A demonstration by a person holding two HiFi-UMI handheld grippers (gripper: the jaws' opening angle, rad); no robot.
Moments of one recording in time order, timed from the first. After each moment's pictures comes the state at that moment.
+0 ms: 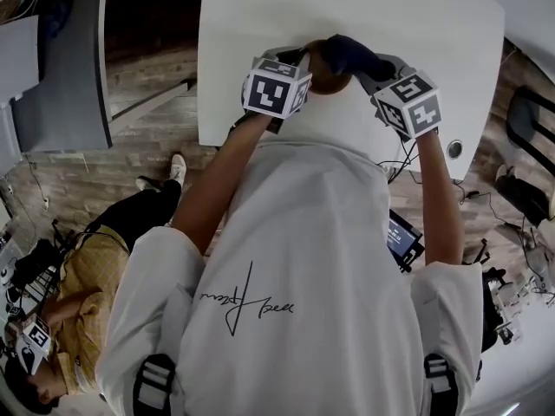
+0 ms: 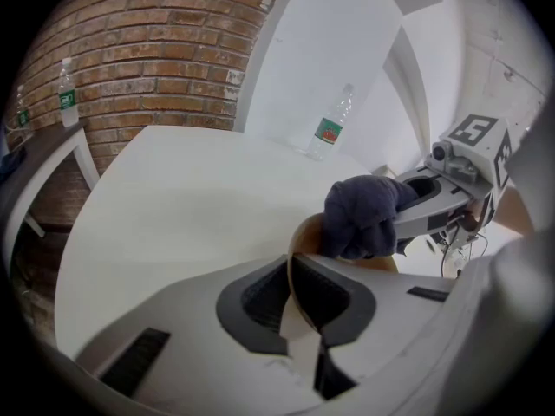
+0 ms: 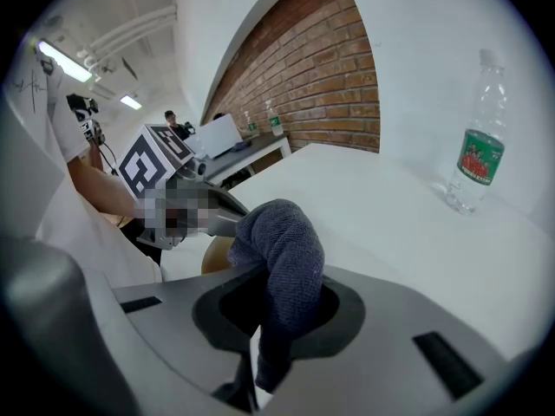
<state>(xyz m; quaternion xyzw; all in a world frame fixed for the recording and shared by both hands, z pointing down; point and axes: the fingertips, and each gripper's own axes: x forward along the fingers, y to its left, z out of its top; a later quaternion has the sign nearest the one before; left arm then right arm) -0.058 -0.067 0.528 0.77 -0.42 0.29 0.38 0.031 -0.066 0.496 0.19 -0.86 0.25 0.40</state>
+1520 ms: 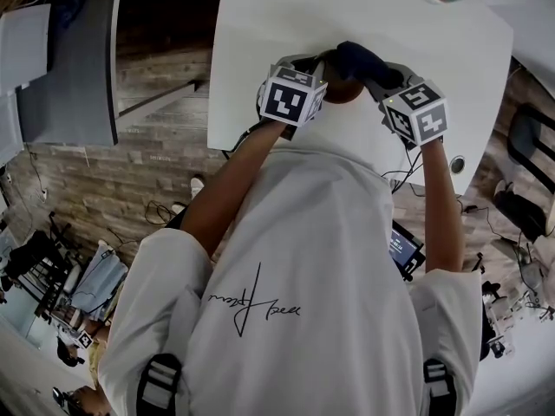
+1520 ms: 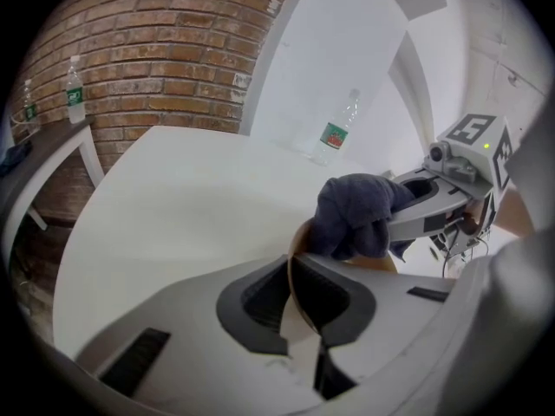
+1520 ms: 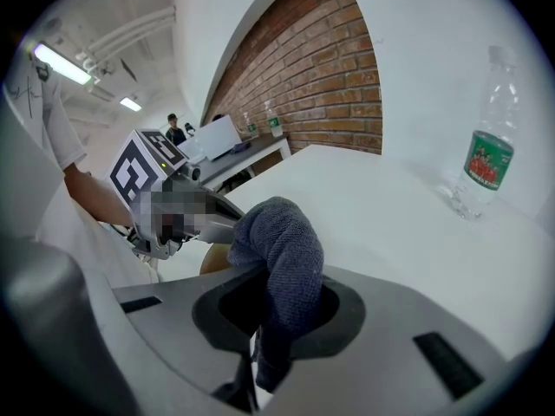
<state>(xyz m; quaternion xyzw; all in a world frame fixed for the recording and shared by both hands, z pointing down) -0.060 -0.069 0.527 0.77 -0.43 0.28 0.38 0.020 -0.074 0.496 0.19 -0.86 0.25 0.40</state>
